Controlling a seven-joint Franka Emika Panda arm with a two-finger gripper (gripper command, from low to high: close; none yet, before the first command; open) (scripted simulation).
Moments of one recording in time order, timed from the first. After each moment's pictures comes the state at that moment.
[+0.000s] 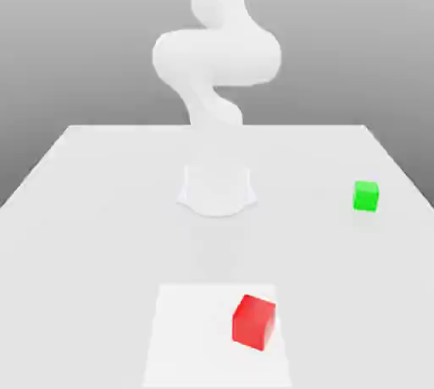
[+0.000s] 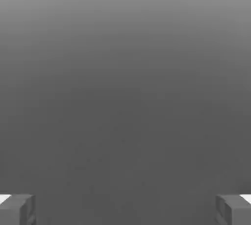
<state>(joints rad) 0.04 -0.71 -0.02 -2.34 -0.02 2.35 0.71</state>
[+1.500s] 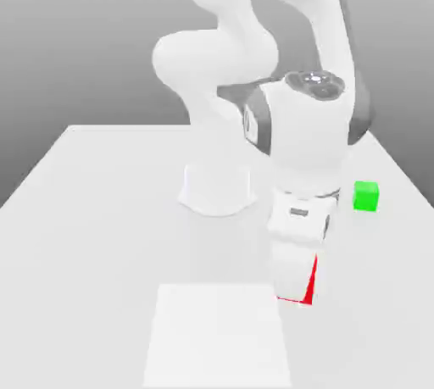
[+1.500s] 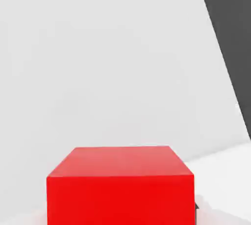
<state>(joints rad) 0.46 0.00 0.04 -2.73 0.09 2.73 -0.23</state>
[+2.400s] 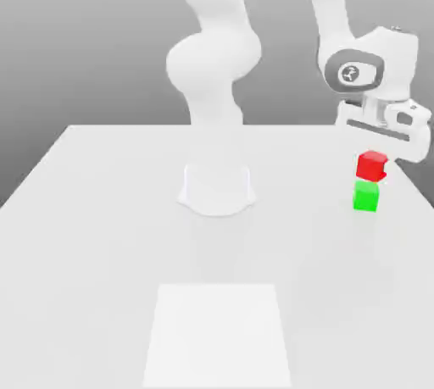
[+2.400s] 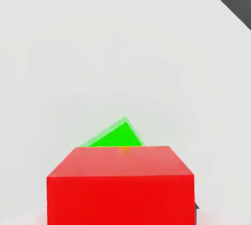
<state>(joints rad) 0.99 0.00 0.52 -2.89 -0.04 2.89 -0.01</state>
